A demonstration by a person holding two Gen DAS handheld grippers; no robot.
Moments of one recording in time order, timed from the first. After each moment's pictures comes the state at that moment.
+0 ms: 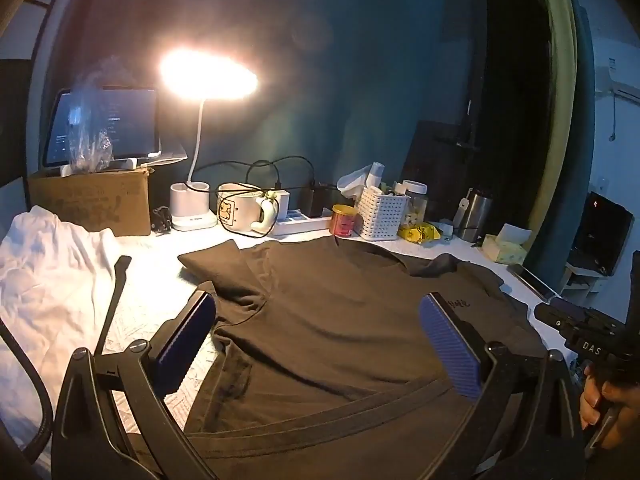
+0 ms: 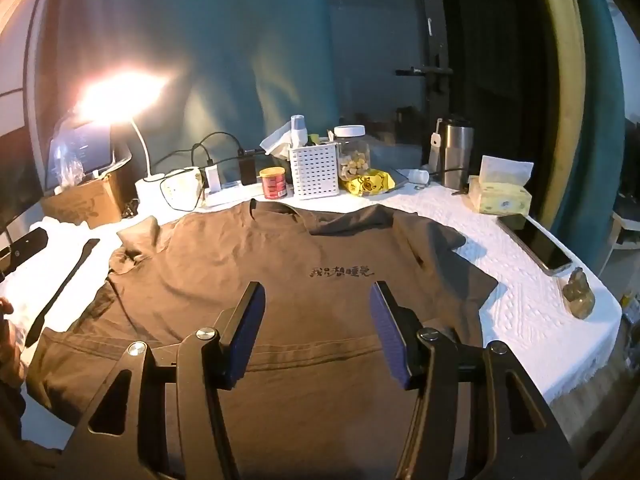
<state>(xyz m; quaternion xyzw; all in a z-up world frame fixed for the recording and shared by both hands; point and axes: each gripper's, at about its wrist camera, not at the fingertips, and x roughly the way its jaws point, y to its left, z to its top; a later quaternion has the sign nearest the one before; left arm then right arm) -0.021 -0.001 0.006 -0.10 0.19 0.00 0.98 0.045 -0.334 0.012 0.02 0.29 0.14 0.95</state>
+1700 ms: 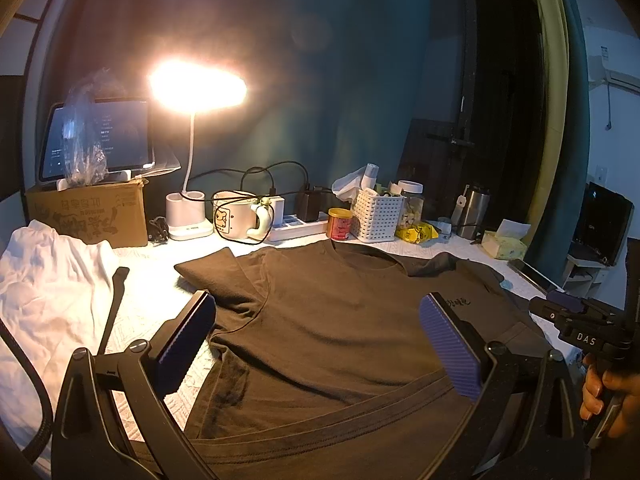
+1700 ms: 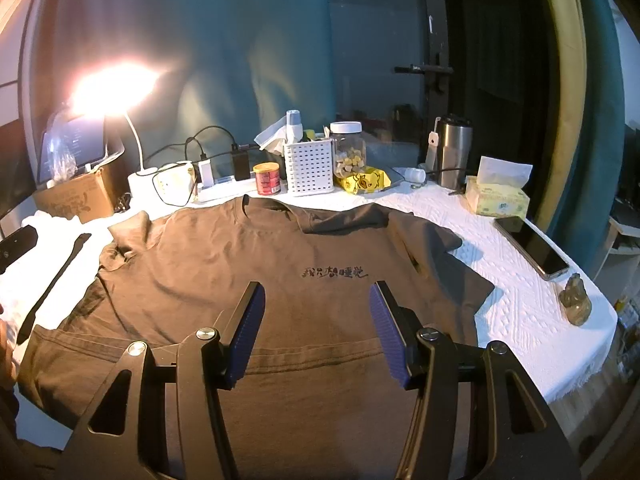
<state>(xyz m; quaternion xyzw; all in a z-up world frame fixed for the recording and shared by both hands) -0.018 -0.008 0.006 -0.08 0.19 0.00 0.98 0.034 -0.315 0.002 0.01 0.29 0.13 0.95</state>
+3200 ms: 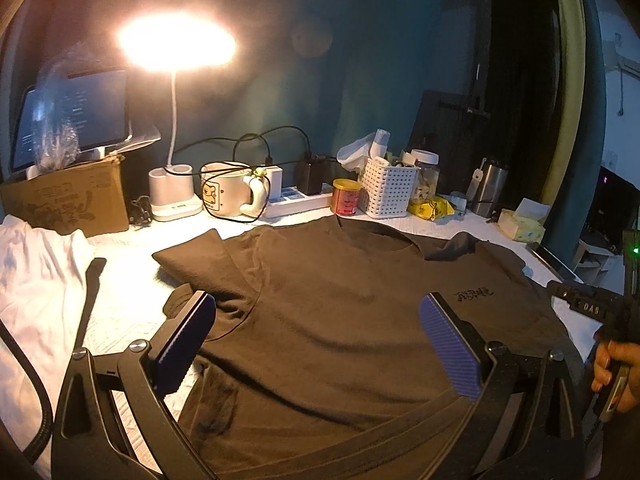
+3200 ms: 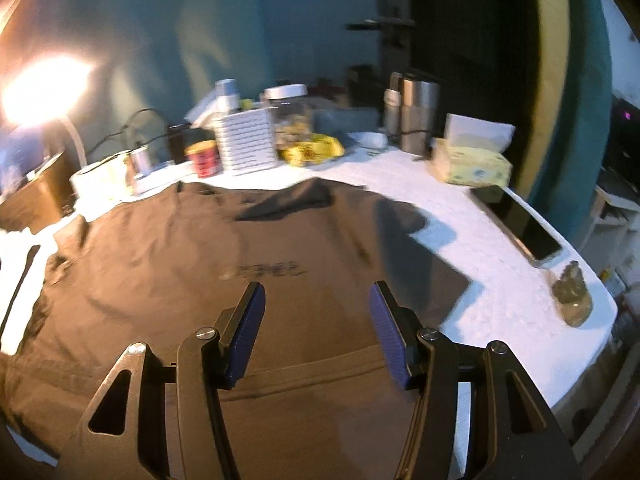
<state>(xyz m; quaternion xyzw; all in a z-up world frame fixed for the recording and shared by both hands) 0.048 -0.011 -0.011 -0.07 0.25 0.00 0.97 0.108 -0.358 -0.027 0.02 0.36 0.06 0.93</state>
